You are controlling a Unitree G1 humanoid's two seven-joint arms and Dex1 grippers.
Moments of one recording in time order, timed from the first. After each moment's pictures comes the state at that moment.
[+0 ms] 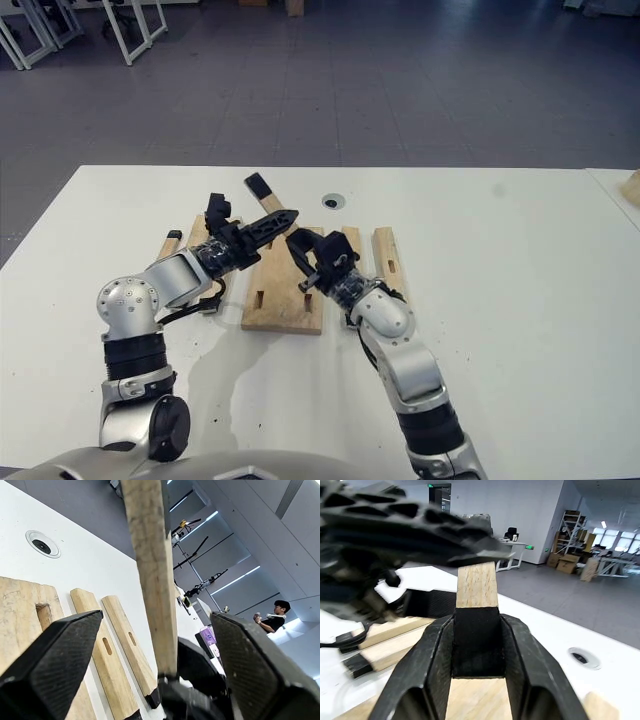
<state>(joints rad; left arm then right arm) -0.44 -0.01 0.31 -0.06 -0.97 1.14 -0.21 -0.06 -0.20 0.28 -0.36 0.12 0.29 0.38</state>
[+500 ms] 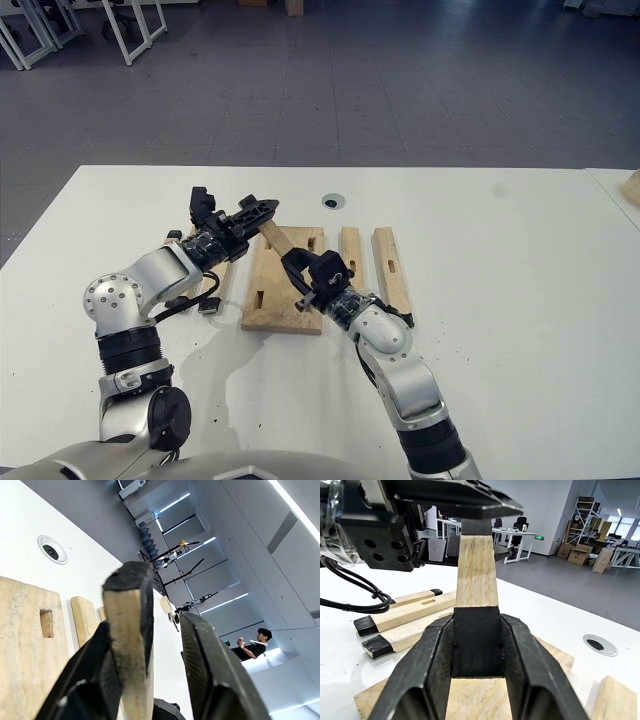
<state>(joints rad) -0.47 -0.02 0.44 -0.01 -1.19 1.18 -0.01 -0.02 -0.22 0.30 -0.38 0.10 0.27 0.39</state>
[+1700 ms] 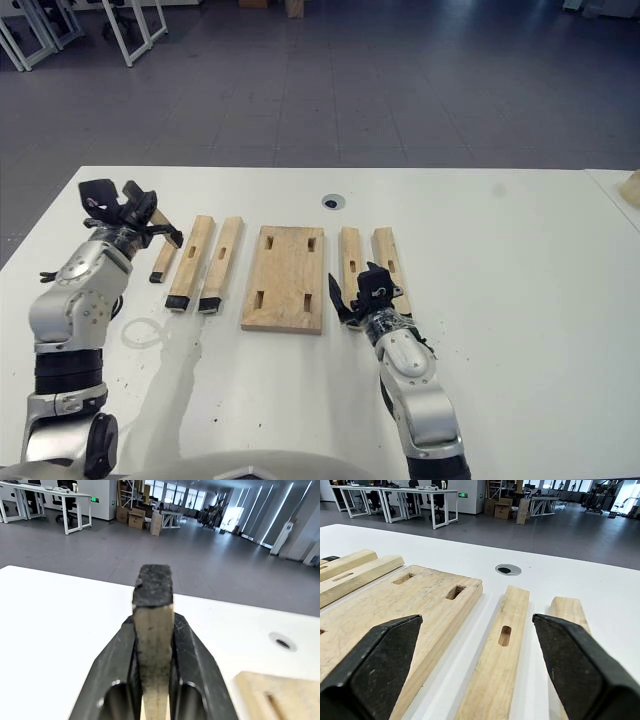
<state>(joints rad) -0.31 0.36 0.15 0.00 -0.44 0.49 -0.01 0.16 -0.16 0.14 -0.44 0.04 0.40 0.16</state>
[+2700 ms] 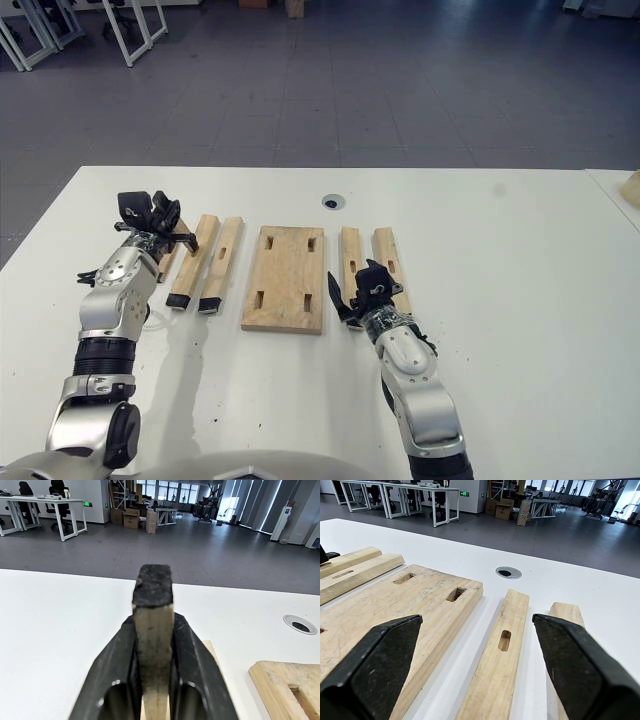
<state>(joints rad) -0.37 0.27 0.15 0.23 -0.29 0.29 -0.11 0.14 -0.17 0.16 -0.44 0.02 0.42 0.17</state>
